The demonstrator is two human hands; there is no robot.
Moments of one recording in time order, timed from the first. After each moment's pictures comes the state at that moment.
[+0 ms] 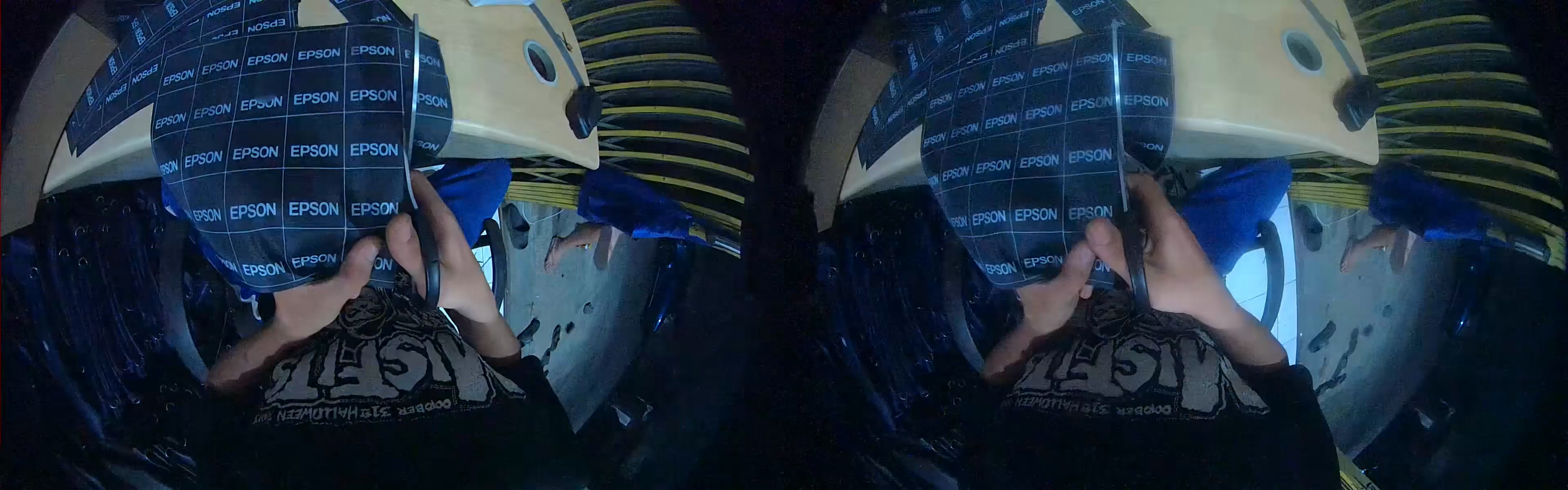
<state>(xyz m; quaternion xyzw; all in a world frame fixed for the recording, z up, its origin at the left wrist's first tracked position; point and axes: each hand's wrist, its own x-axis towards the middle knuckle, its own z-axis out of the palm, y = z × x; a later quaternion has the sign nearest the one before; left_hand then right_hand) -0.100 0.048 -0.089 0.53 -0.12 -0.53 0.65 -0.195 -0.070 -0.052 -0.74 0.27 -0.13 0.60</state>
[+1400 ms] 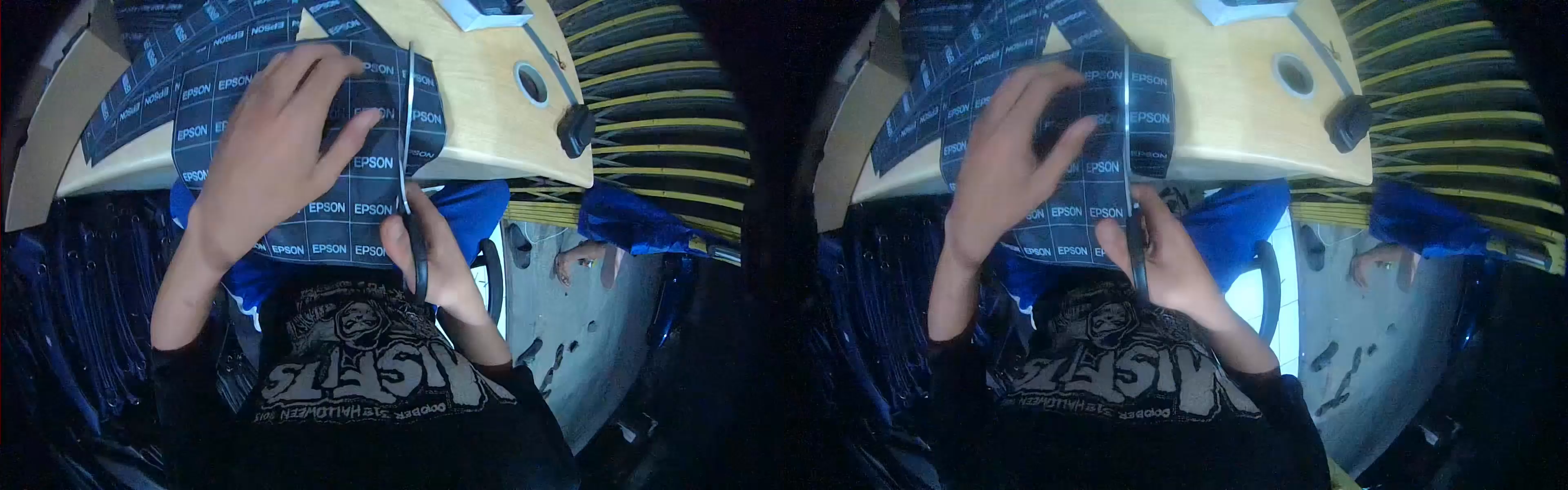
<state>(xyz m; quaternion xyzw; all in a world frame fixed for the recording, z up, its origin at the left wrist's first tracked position) -0.004 -0.027 -0.044 0.68 -0.62 0.08 0.39 -0.194 -0.081 -0.058 -0.69 0.29 -0.13 0.65</state>
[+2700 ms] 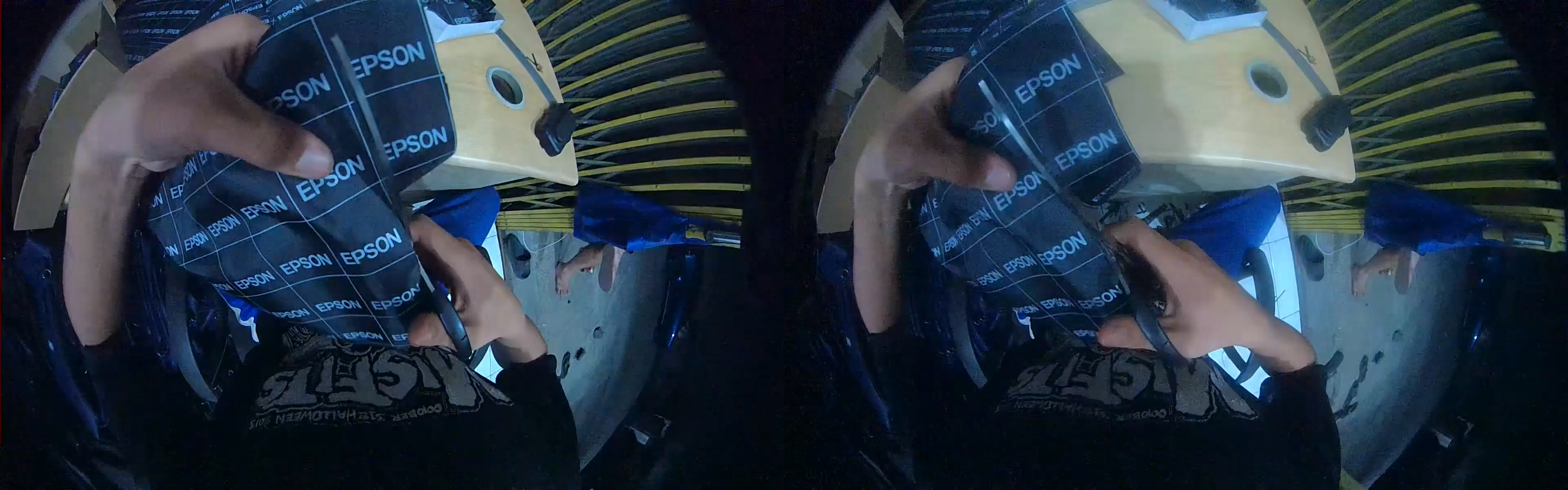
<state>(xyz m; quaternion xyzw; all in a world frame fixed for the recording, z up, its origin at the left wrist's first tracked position) 0.049 -0.019 0.041 0.60 -0.56 -0.41 0.39 -0.219 -0.098 0.001 -0.79 0.07 -0.05 0.61</state>
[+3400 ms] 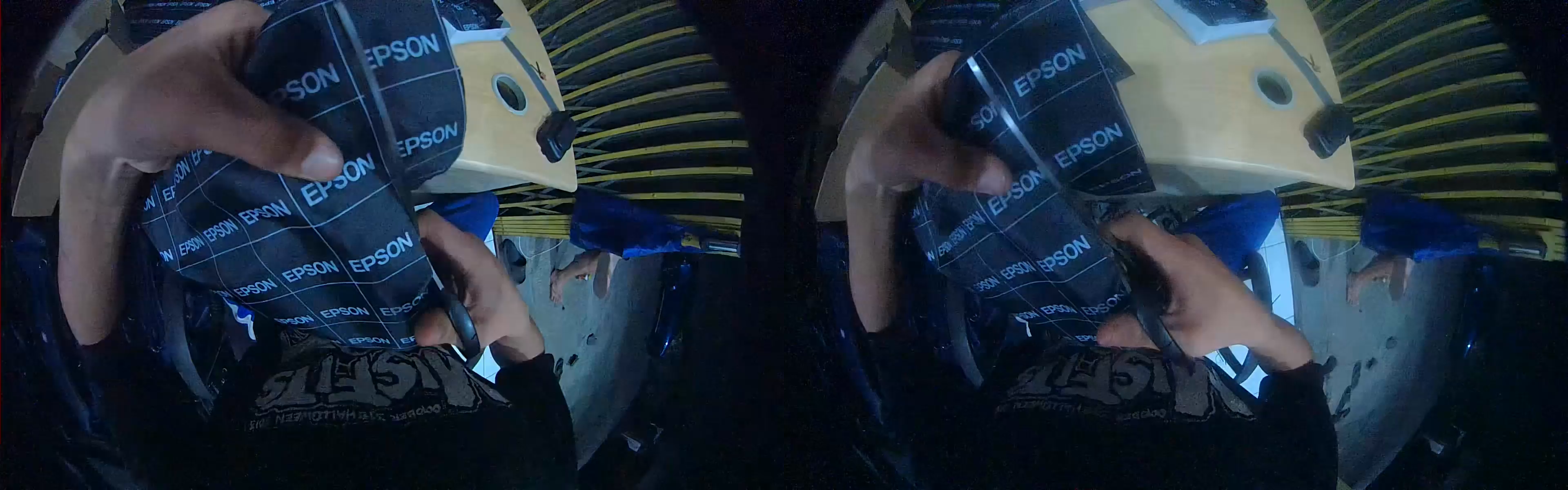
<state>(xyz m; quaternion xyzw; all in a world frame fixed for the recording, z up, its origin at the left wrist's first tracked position) 0.060 0.005 0.028 0.64 -0.56 -0.33 0.41 -0.214 -0.093 0.006 -0.76 0.09 -0.03 0.65</state>
